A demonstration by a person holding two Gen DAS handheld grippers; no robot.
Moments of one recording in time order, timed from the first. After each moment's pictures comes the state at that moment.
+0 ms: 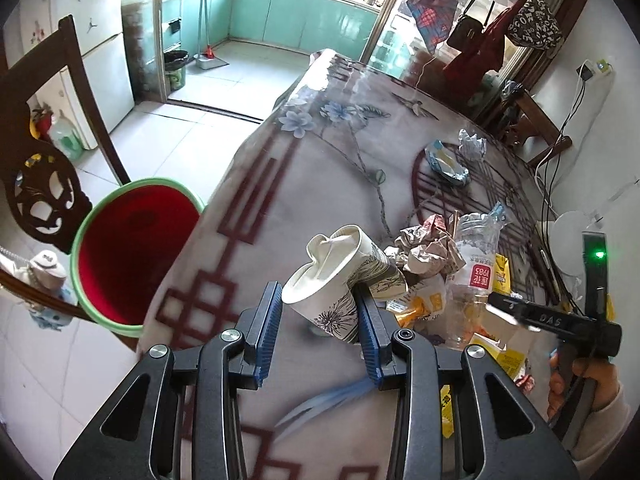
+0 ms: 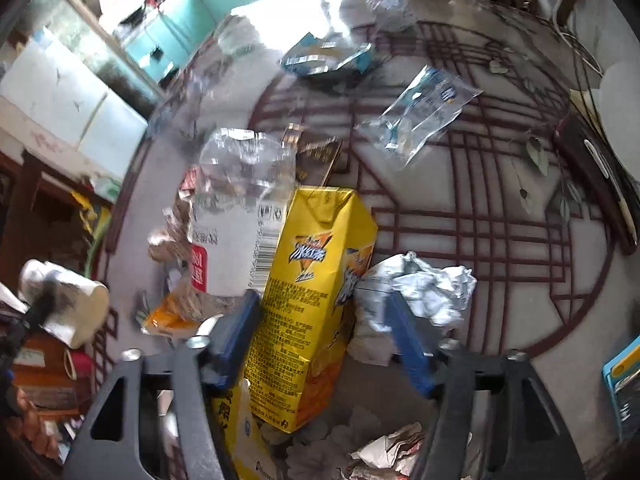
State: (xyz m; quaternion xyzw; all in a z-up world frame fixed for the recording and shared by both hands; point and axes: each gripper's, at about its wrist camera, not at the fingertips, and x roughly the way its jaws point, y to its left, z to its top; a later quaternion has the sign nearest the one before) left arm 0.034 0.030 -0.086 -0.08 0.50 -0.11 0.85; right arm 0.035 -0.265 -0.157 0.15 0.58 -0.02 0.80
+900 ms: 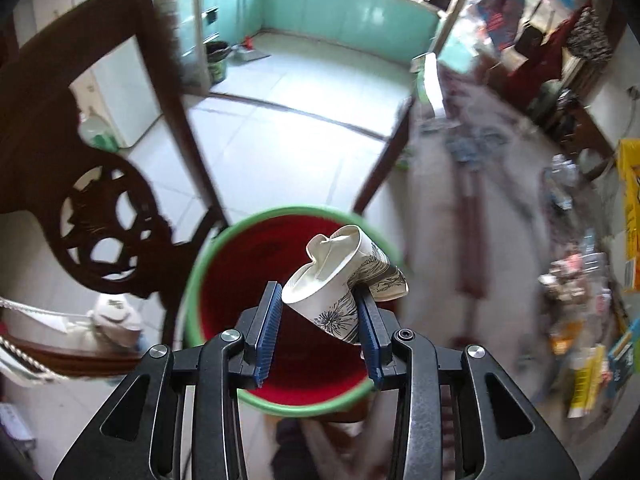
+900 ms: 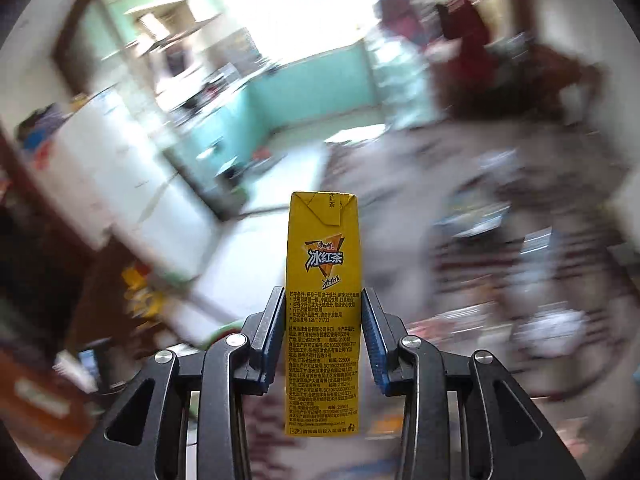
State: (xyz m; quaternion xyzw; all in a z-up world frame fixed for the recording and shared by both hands) left arm 0.126 0.220 -0.145 -0.04 0.53 -0.06 0.85; right arm 0.106 -0.060 -0.023 0.22 0.43 0.07 0.87
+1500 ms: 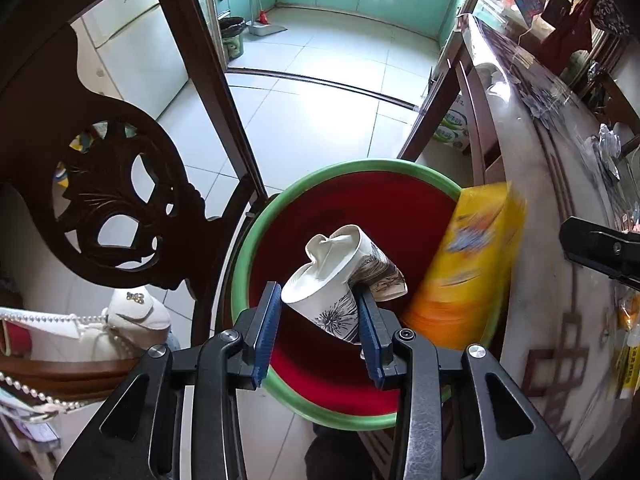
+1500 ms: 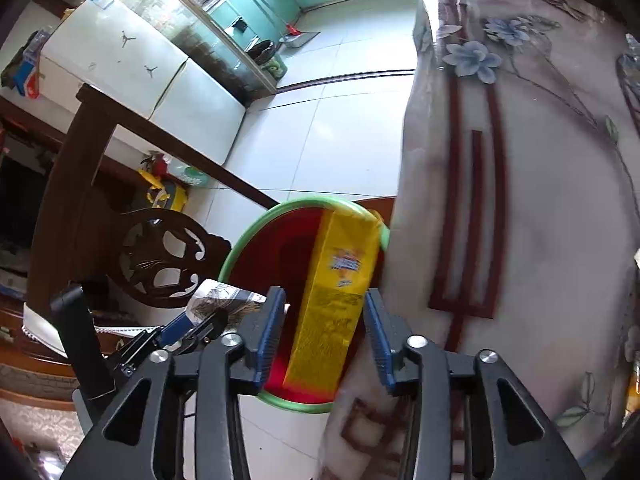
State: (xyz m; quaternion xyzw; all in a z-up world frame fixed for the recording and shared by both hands) left arm 0.139 0.253 -0.203 -0.01 0.56 -0.05 0.83; right arm 0.173 0.081 -0.163 0.21 0.56 0.10 0.79
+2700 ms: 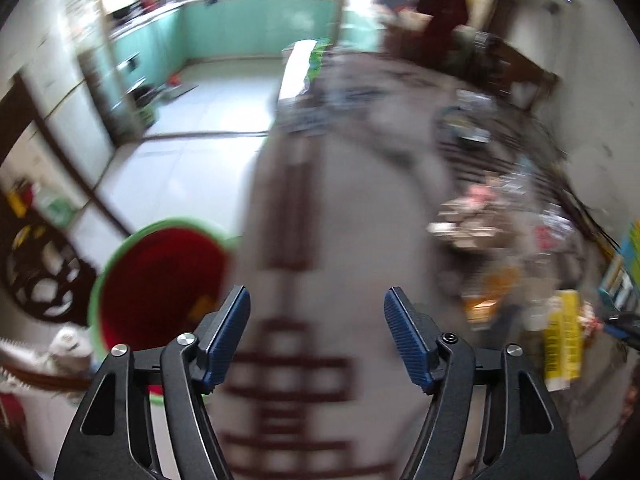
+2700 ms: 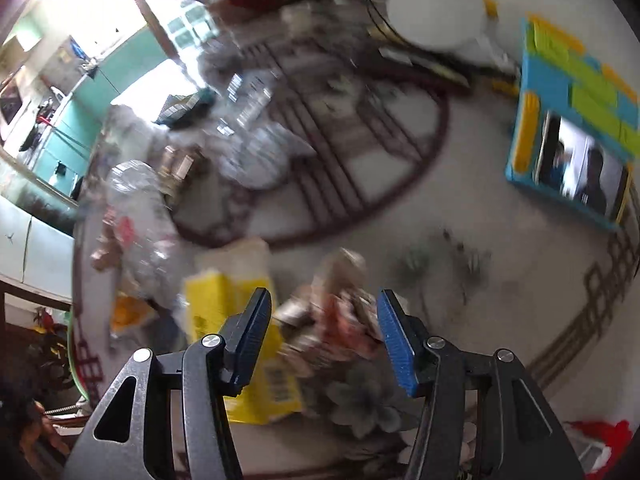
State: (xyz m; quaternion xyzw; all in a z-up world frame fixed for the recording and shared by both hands) left arm 0.063 0.046 -0.116 0.04 0.48 -0.19 0.85; right arm -0.110 -0.295 -0.140 0.30 0.51 -0.23 0.77
